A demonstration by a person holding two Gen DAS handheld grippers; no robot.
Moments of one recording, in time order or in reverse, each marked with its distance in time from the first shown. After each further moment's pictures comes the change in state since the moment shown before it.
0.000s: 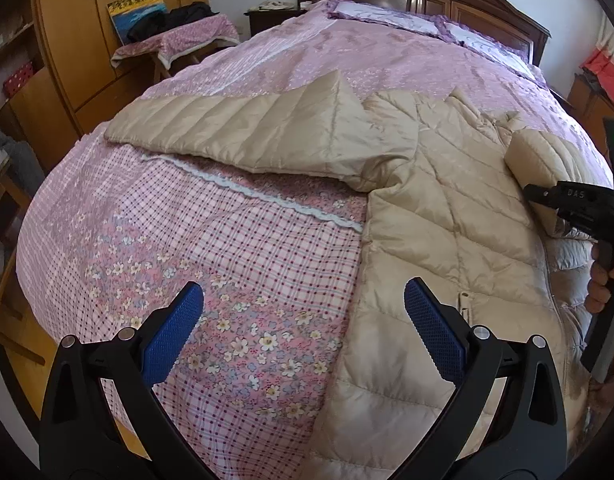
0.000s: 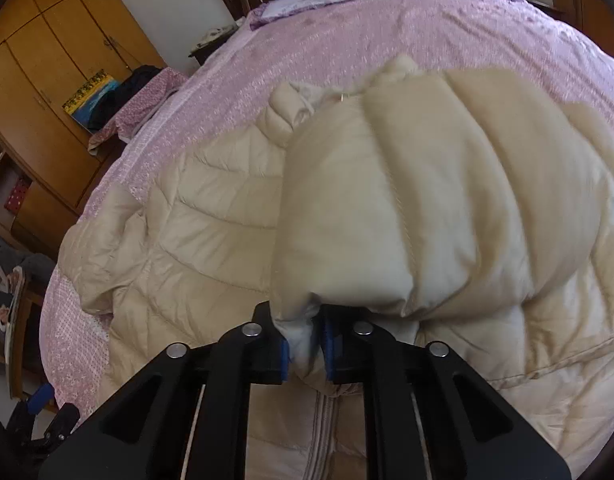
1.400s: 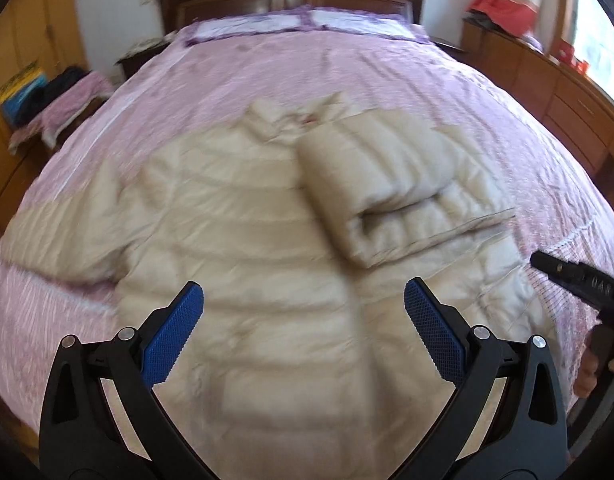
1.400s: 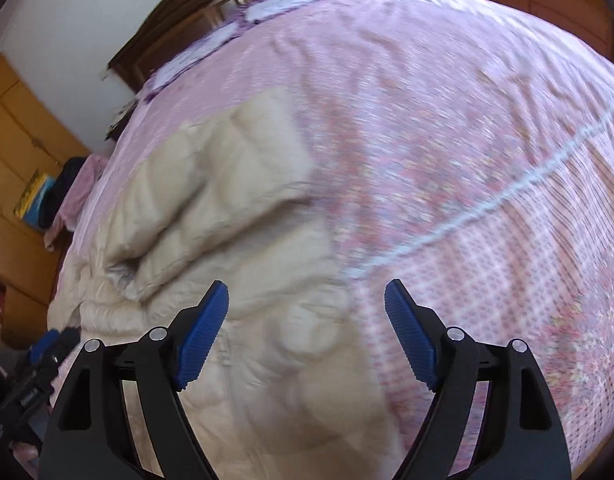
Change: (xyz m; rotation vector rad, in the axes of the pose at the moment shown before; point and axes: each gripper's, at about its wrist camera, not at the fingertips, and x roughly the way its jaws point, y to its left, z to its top) left arm -0.033 -0.210 0.027 0.347 -0.046 -0.262; right arm -0.160 -0.171 -0.088 0.351 -0.122 -0.169
